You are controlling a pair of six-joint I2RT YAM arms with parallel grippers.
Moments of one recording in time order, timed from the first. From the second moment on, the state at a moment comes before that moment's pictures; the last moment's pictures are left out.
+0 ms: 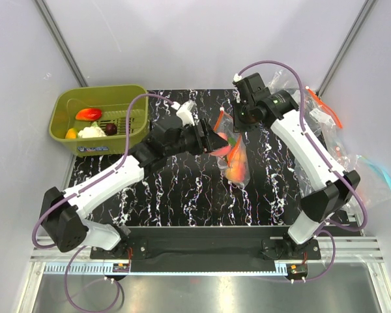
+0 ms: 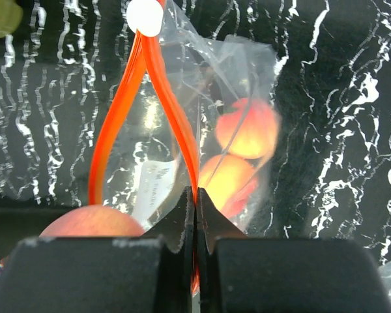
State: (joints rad) left arm -0.76 1.36 1.15 -0.10 0.22 -0.85; right arm 0.53 1.68 1.89 -1.13 0.08 0.34
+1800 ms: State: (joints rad) left arm -0.24 1.61 1.69 -0.71 0.23 -0.57; right arm 0.52 1.58 1.73 -1.07 0.04 0.36
